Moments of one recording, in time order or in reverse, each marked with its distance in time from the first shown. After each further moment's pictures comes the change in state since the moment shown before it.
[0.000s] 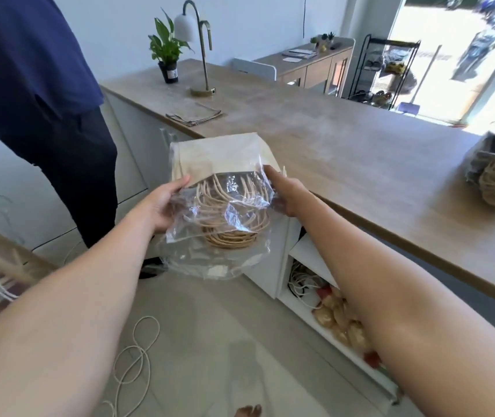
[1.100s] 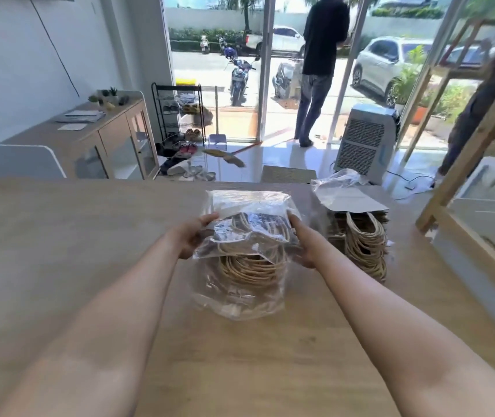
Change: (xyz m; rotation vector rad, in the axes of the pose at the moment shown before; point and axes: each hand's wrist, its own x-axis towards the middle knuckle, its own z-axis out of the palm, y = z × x) left_hand 0.319 0.112 0.443 0.550 -0.610 -0.205; right_hand 0.155 -0.098 -0.335 0.415 0.677 0.073
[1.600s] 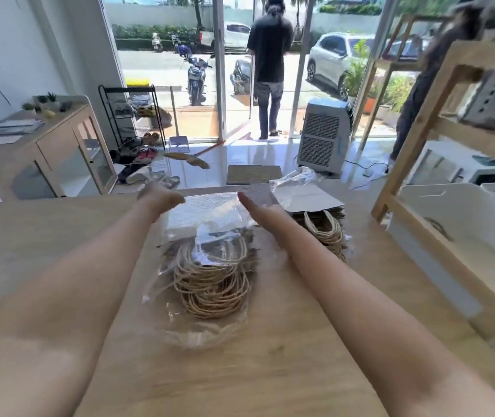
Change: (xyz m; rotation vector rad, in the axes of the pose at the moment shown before) left_hand 0.035 0.086 0.039 0.683 0.390 0.329; right_hand -0.014 -0.056 0.000 -0.532 0.104 -0.141
